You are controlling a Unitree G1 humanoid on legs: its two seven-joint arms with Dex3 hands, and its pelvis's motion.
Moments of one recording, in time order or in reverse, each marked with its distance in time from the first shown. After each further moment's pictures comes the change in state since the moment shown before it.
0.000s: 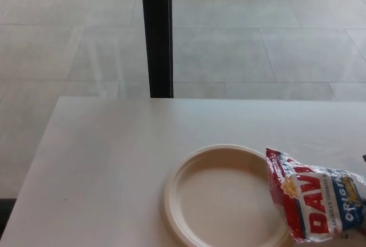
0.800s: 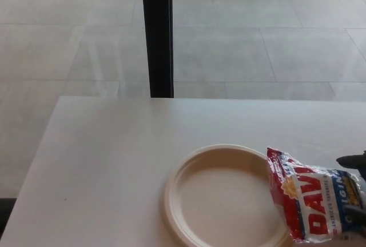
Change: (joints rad) left_arm -0.008 -0.001 0.001 -0.009 -0.017 0.001 -0.019; right_arm 0.017 0.013 0.052 -0.012 -0.065 -0.123 -0.020
